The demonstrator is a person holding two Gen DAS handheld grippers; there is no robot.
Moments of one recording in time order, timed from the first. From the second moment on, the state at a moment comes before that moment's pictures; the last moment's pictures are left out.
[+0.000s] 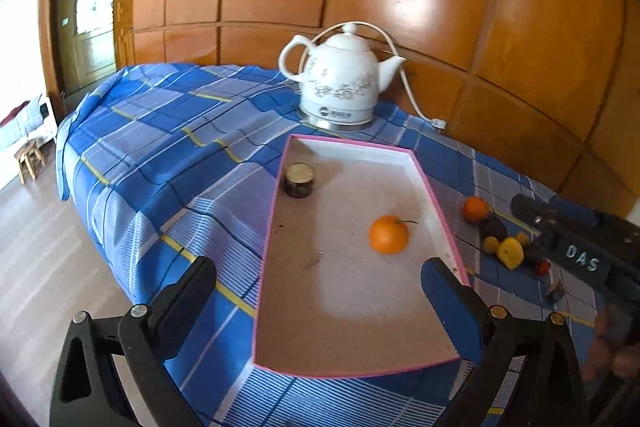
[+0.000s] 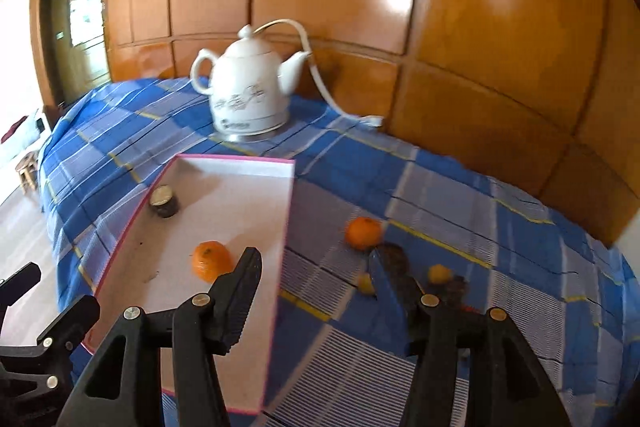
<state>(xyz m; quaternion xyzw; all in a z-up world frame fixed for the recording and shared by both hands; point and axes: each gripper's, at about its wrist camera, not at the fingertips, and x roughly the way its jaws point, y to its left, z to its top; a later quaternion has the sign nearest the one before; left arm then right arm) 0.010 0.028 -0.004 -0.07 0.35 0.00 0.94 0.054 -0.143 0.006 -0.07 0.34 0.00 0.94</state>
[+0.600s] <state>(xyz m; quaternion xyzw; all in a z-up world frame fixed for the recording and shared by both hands) 0.003 -0.038 0.010 0.00 0.34 -0.06 0.94 0.011 -0.202 0.019 -0.03 0.31 -0.06 0.95</state>
